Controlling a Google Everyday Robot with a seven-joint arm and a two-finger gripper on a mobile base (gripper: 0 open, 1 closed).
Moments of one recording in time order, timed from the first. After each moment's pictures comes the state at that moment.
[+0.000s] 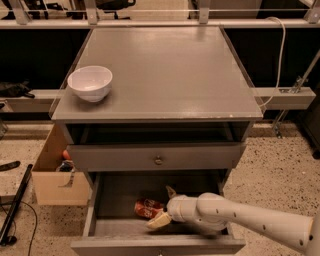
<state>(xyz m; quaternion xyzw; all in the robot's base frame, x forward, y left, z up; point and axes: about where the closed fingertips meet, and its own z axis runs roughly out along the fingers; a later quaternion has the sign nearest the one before) 0.521 0.009 0.370 -0.44 0.77 0.26 0.38</state>
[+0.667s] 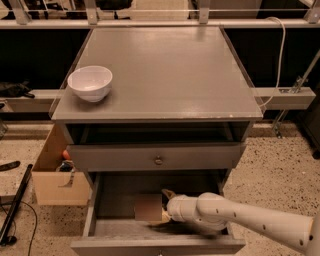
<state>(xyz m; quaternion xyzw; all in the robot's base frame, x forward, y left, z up) 0.521 0.009 0.370 -0.44 0.77 0.26 0.38</state>
